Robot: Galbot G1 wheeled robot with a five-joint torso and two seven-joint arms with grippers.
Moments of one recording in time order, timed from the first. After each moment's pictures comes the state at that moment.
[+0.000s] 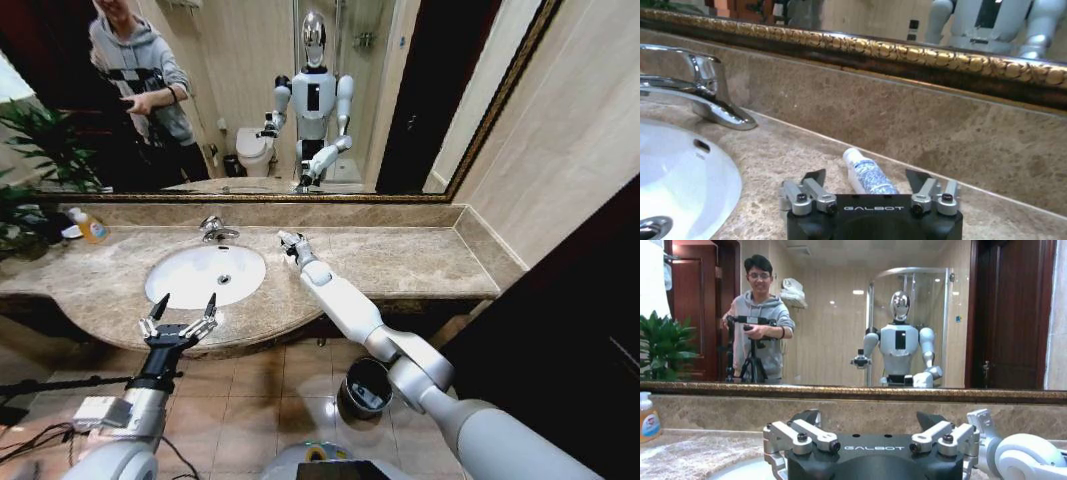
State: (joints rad) left arm 1.84 -1.36 -0.82 -2.47 -0.37 0.04 0.05; right arm -0.26 1.61 -0.20 0.83 0.32 -0.14 0.15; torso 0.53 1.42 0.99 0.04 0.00
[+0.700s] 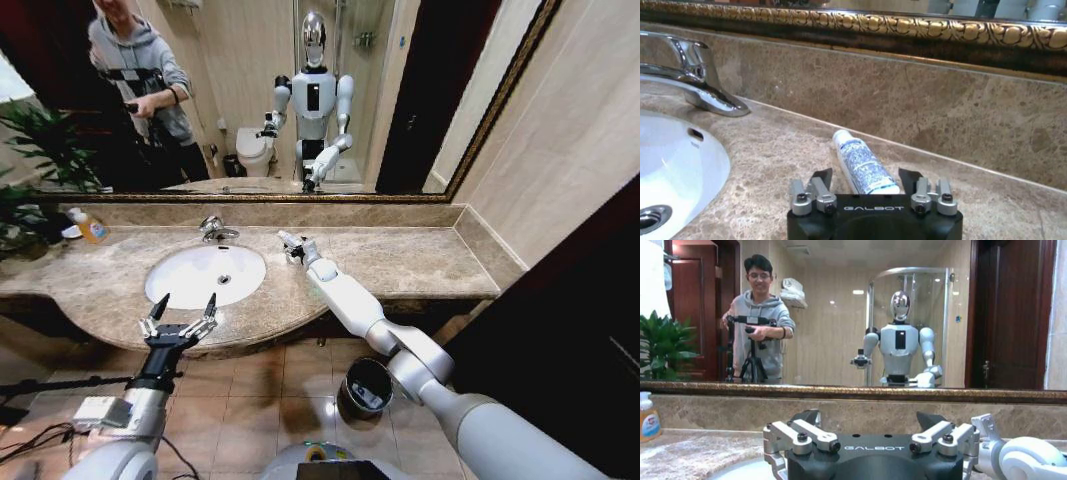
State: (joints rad) left arm 1.84 -1.36 -0.82 -2.47 -0.37 0.04 0.05; right arm -0.24 1.61 -0.17 0.75 0.35 -0.12 0.08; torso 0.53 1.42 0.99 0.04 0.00
